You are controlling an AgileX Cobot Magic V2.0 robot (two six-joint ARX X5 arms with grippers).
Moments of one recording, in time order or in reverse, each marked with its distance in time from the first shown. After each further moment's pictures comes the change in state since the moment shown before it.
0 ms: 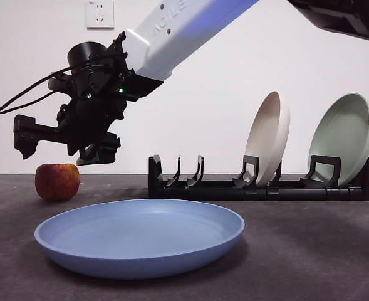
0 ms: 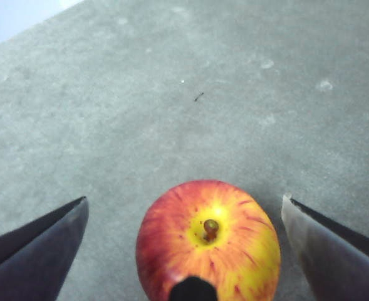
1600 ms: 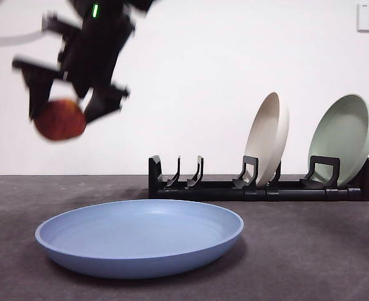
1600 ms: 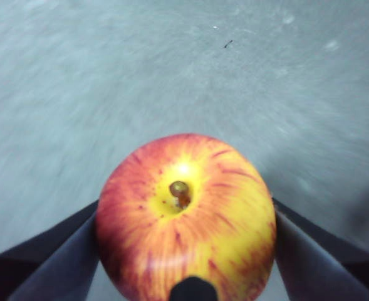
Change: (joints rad) left arm 0.000 -0.001 -0.040 0.000 0.041 0.007; right arm 0.038 -0.284 0.000 -0.562 -0.015 -0.113
